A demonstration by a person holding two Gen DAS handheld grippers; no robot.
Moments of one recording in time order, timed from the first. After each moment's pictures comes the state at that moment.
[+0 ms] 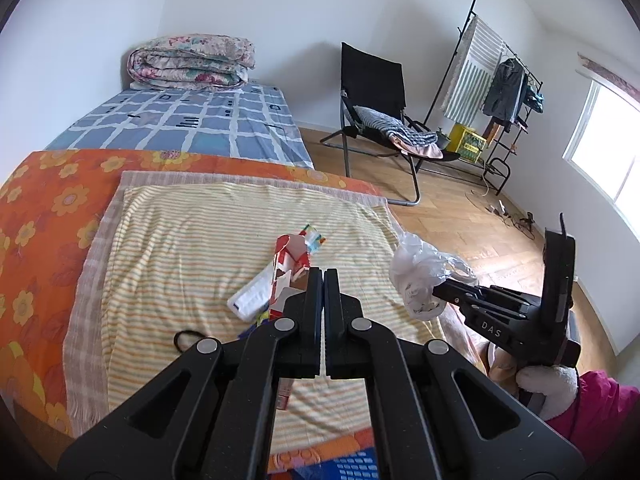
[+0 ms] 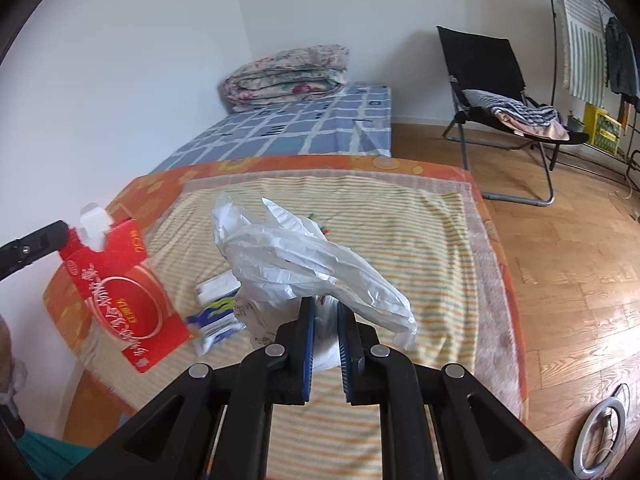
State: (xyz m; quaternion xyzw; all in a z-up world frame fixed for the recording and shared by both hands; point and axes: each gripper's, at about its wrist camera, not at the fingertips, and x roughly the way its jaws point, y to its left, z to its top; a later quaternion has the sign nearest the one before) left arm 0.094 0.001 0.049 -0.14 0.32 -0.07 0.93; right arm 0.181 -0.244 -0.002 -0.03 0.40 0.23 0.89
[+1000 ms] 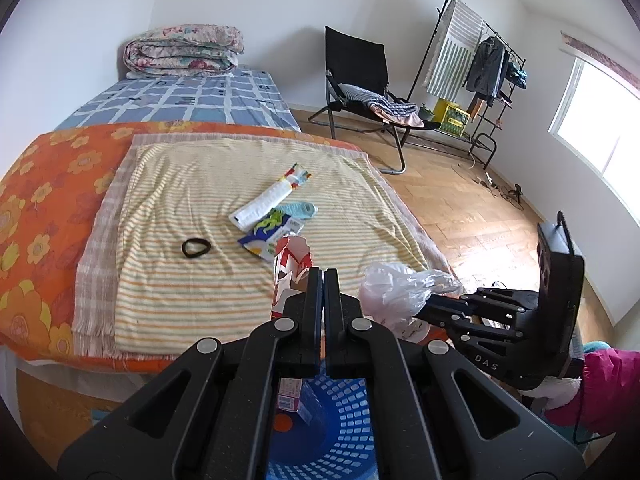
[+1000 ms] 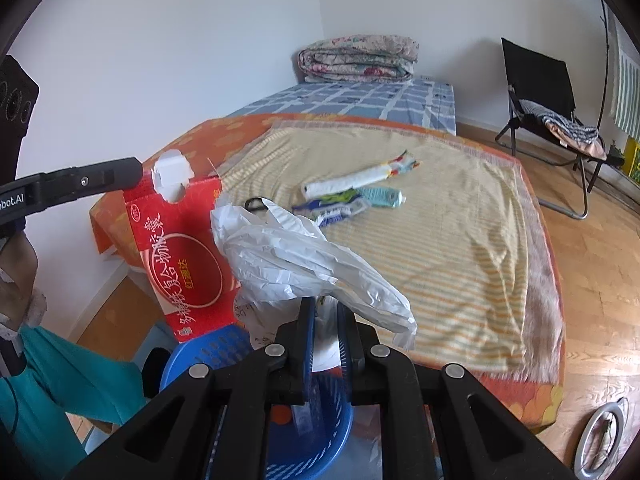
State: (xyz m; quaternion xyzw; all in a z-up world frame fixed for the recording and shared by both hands) left arm -0.027 -0.016 0.023 -0.12 0.35 -0.09 0.93; right arm 0.024 -0.228 -0.031 -0.09 0.40 0.32 0.86
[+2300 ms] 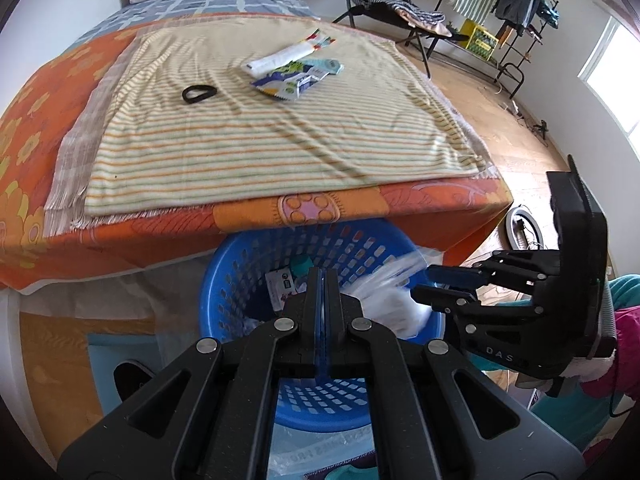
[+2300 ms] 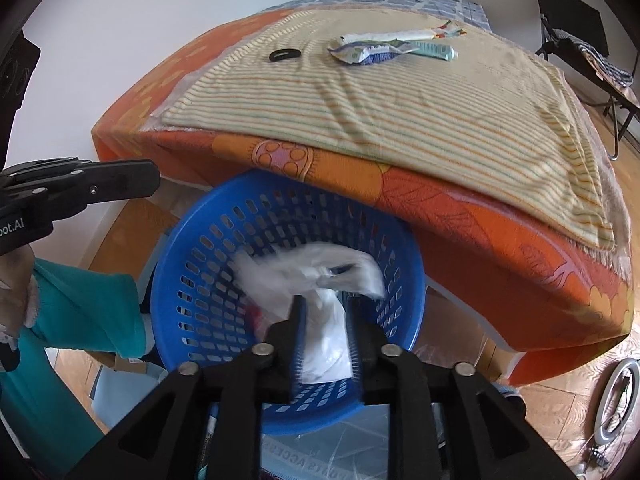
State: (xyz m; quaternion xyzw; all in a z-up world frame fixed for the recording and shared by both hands) left arm -0.053 -0.034 -0.092 -0.09 0.49 -0.07 0.86; right arm -0.025 -0.209 -0.135 -0.12 0.53 0.33 0.77
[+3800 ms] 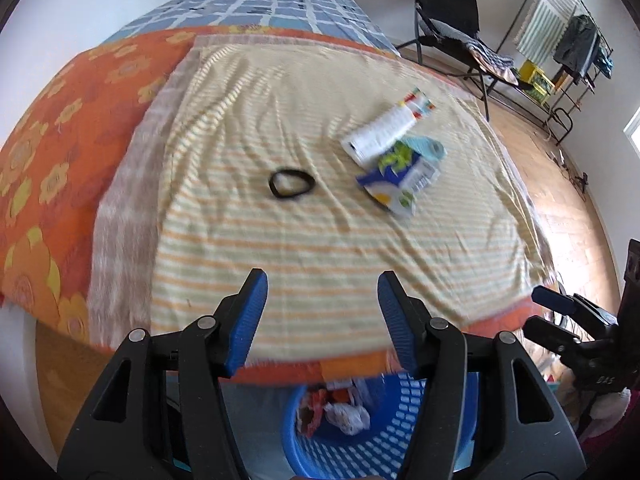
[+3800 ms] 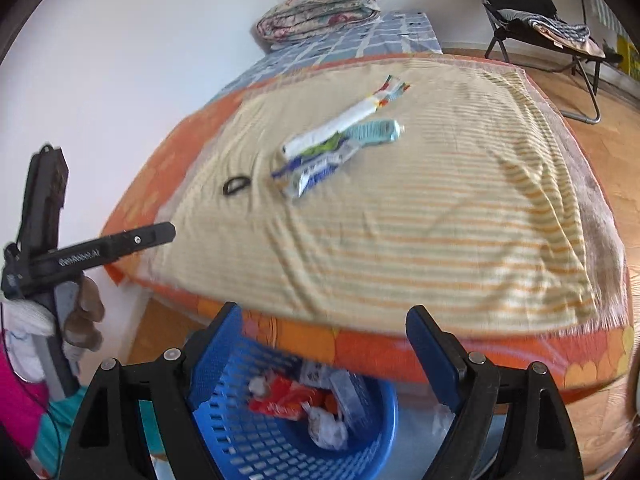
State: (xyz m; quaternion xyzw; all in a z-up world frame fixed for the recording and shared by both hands) left arm 0.063 0.060 -0.072 -0.14 0.48 0.02 0.86; right arm 0.078 -0.218 -0.080 0.03 0.50 0.30 0.81
